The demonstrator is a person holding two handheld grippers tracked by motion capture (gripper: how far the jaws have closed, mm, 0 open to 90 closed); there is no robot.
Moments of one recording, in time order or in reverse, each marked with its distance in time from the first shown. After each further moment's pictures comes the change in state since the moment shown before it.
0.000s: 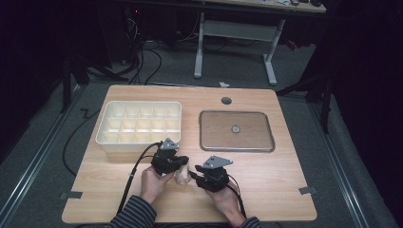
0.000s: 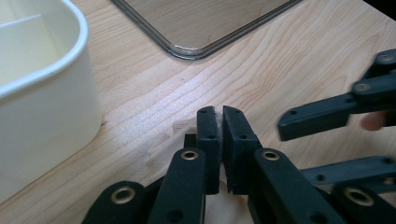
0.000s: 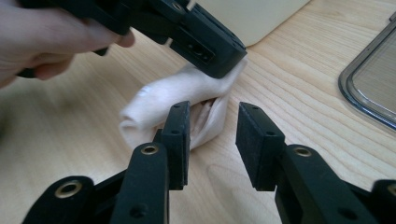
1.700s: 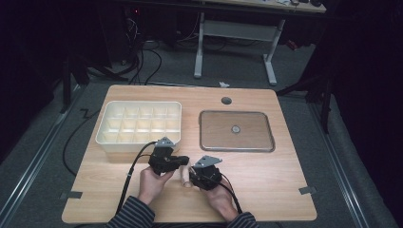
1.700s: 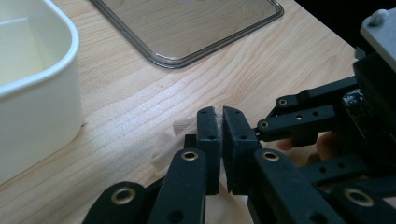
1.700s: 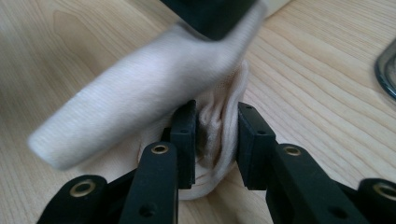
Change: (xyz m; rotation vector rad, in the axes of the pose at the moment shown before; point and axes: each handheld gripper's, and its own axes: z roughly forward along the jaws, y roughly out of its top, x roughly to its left) left arm 0.002 0.004 -0.013 -0.031 -0.092 -0.069; right arm 0.000 -0.003 0.035 0.082 -0.017 -0.038
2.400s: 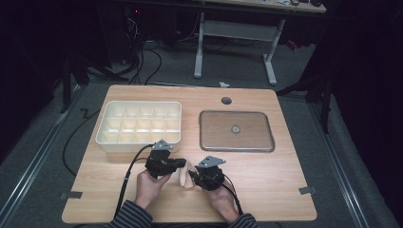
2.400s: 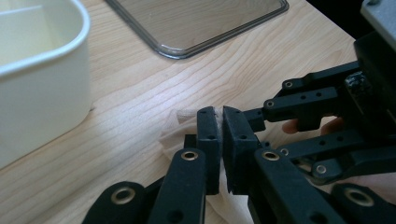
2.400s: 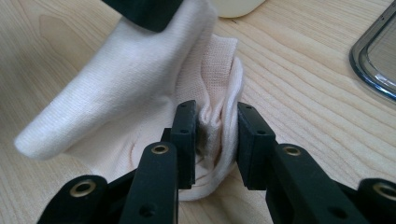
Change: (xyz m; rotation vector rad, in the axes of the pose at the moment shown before) left arm -0.006 -0.007 -0.010 0.003 0.026 0.002; right arm -0.004 -0.006 -0.005 -0.015 -0.037 0.031
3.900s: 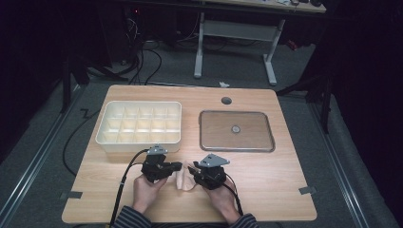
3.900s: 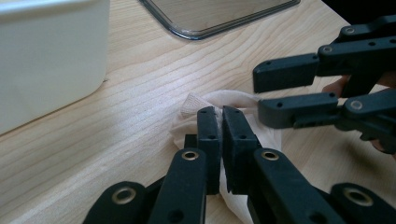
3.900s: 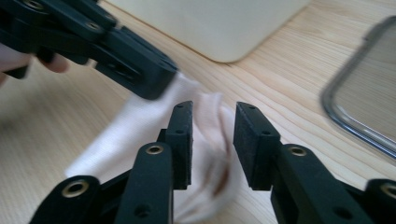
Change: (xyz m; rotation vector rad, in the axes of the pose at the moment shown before) left arm 0.009 -0.022 -0.004 -0.010 0.017 -0.045; right arm 0.005 0.012 -0.022 -0.098 -0.026 -0.002
